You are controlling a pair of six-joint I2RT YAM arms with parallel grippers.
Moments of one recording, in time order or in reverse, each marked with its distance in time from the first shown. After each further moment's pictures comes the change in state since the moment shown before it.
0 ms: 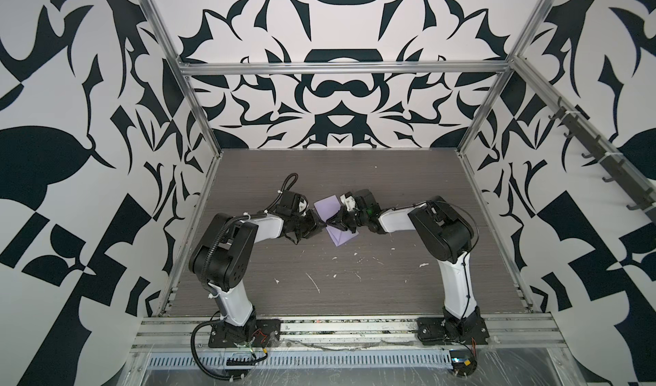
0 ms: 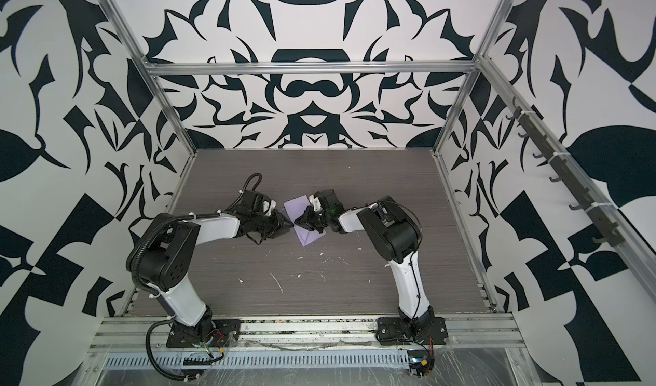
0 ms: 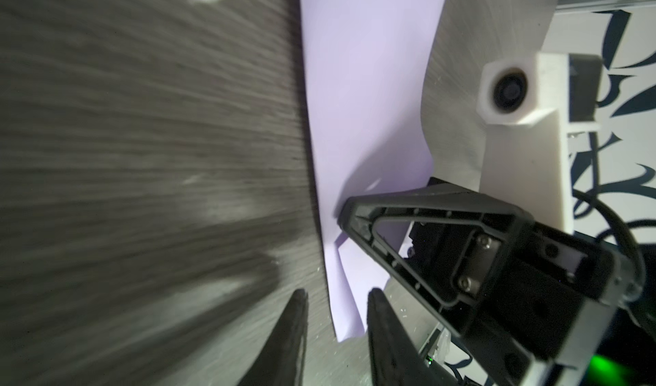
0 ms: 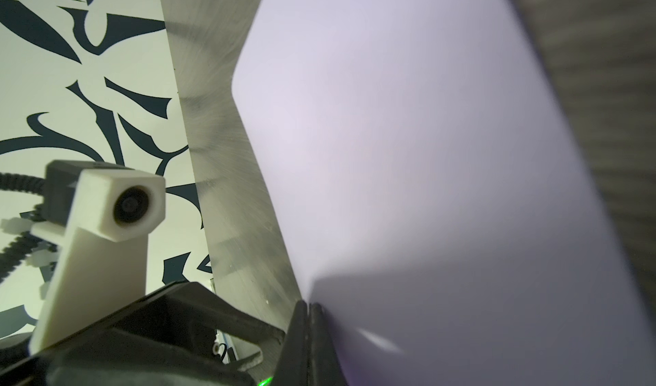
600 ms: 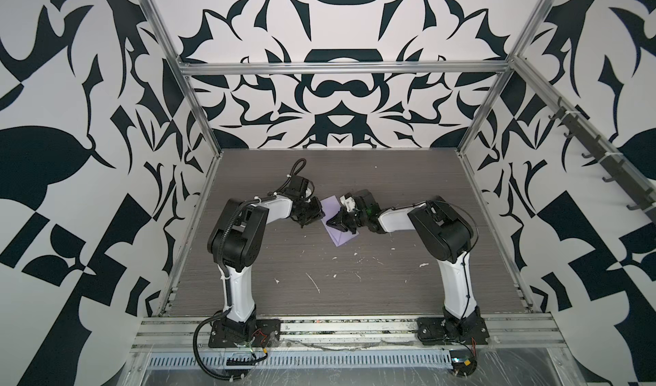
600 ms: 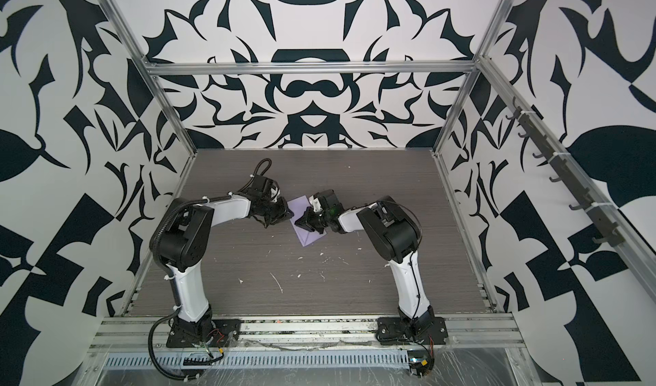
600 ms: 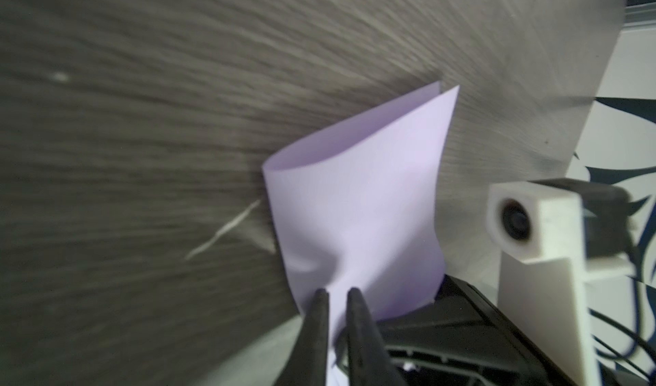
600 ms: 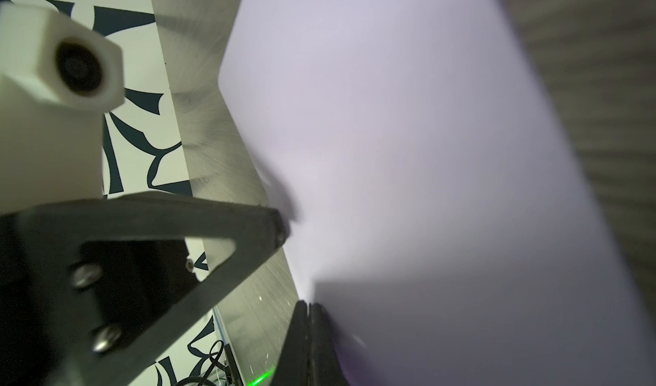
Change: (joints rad) left arm 0.000 0.172 0.315 -0.241 -0.136 0.111; right arm 0.000 0.008 0.013 -0.030 -0.007 -0.015
